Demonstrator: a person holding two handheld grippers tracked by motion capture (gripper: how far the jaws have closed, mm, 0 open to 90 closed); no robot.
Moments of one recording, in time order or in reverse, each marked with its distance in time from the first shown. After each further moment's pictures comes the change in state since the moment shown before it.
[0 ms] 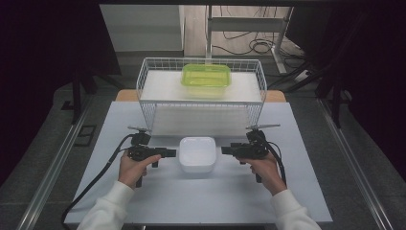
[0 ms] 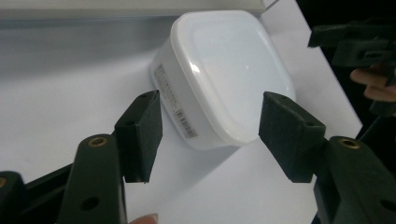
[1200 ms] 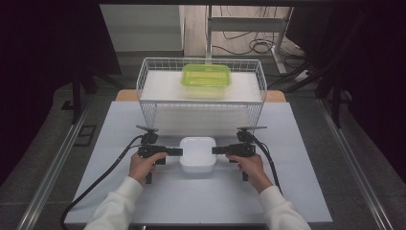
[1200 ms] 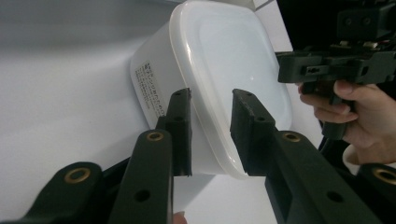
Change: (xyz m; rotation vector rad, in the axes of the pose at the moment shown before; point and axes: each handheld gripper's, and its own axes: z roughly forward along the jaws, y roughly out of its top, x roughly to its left) left arm 0.023 0.003 0.035 0.043 -0.143 -0.123; right arm -0.022 -0.004 0.050 0.080 0.171 0.275
